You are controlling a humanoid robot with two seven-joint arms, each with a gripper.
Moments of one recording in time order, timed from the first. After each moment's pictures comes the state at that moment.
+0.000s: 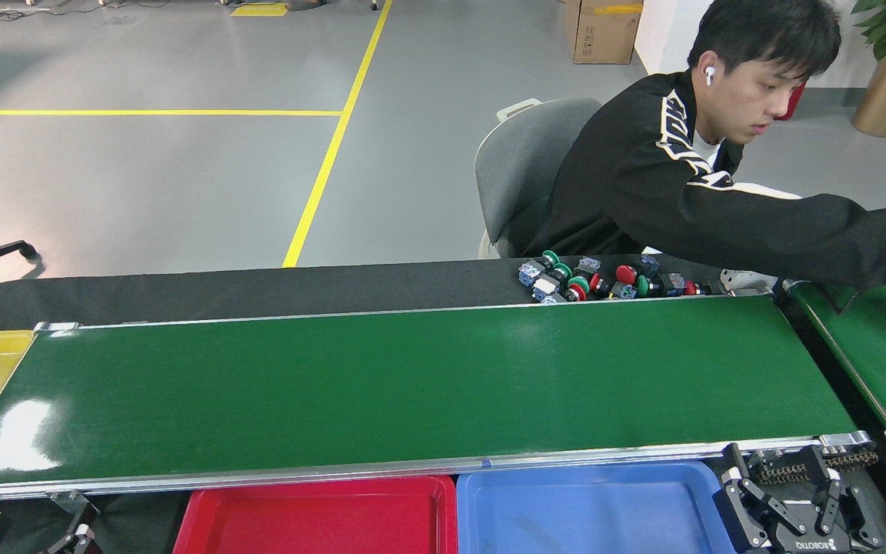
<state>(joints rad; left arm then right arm) 0.27 0.10 0.62 -1.66 -1.33 -0.50 -0.20 0.29 -0.07 -0.24 -1.74 1.16 -0.26 -0.11</state>
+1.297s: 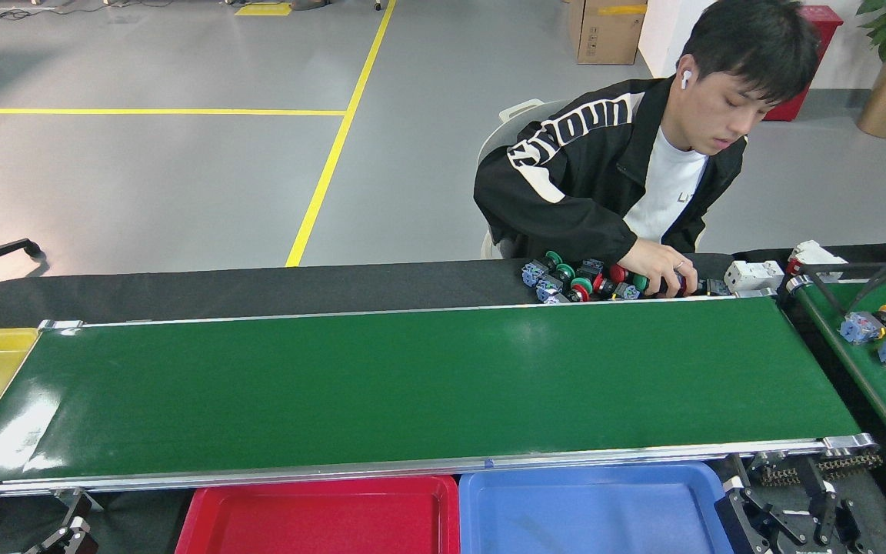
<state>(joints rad) 0.26 0.10 0.62 -1.66 -1.32 -0.52 -0.16 0.29 -0.07 -0.24 -1.71 1.09 -0.25 -0.12</state>
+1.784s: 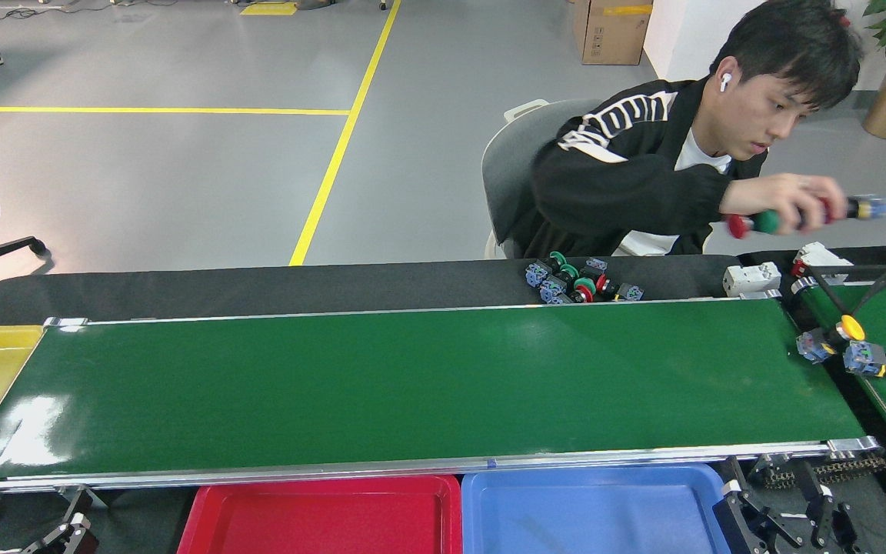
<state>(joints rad) 0.25 0.10 0.62 -1.66 -1.32 -0.52 -0.16 0.28 -0.07 -0.24 -1.69 1.10 -0.25 -0.12</state>
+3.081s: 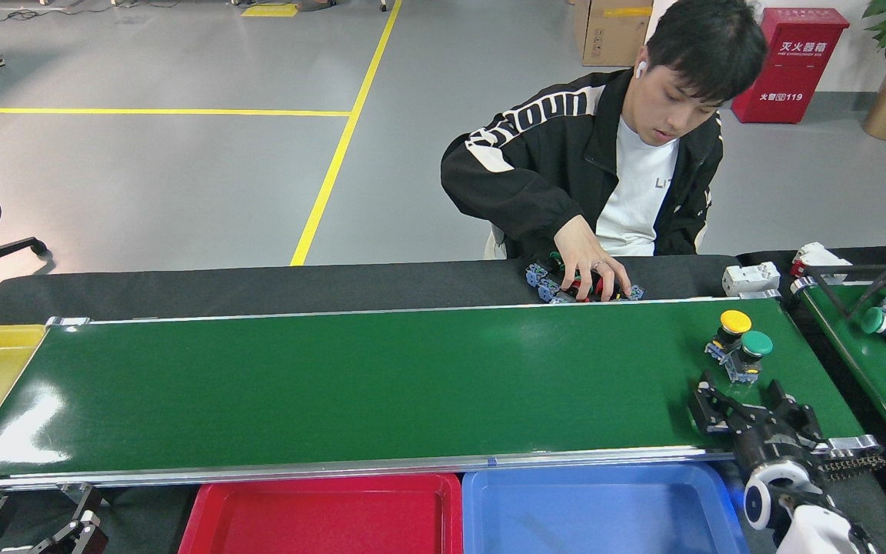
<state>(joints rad) 0.24 0.09 0.61 -1.64 -1.32 -0.52 -0.15 -0.38 -0.22 0.11 -0.94 1.12 0.07 -0.06</state>
